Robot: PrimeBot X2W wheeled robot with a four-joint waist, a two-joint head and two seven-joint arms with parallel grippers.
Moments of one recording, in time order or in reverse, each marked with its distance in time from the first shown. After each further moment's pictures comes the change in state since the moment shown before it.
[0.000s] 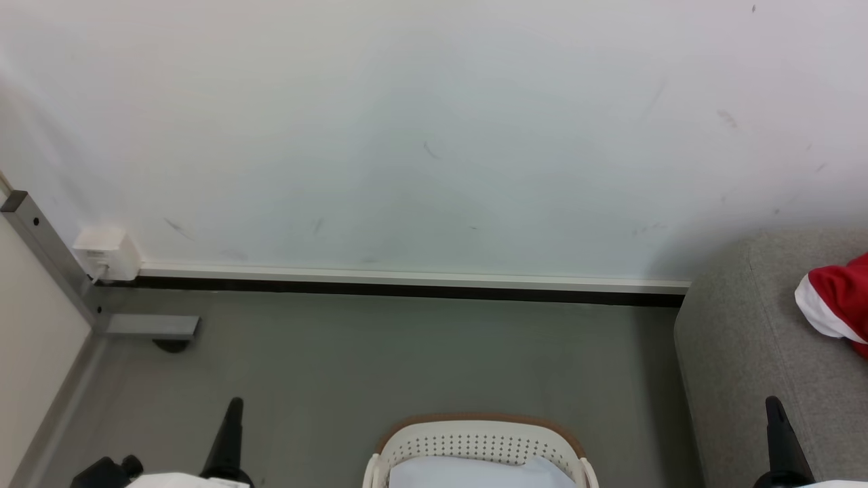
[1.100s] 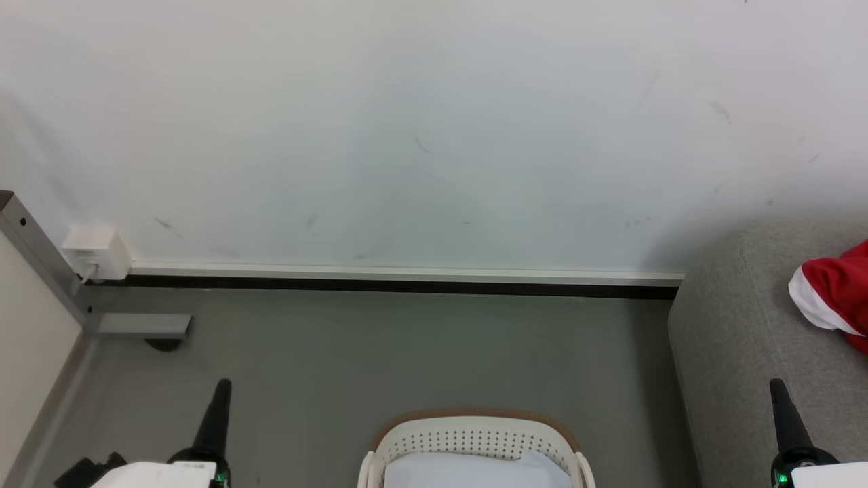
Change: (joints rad) left arm -0.027 -0.013 0.058 -0.020 -0.303 -0.017 0.084; right arm -0.051 0.002 -0.025 0.003 0.321 0.000 0.085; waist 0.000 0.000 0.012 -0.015
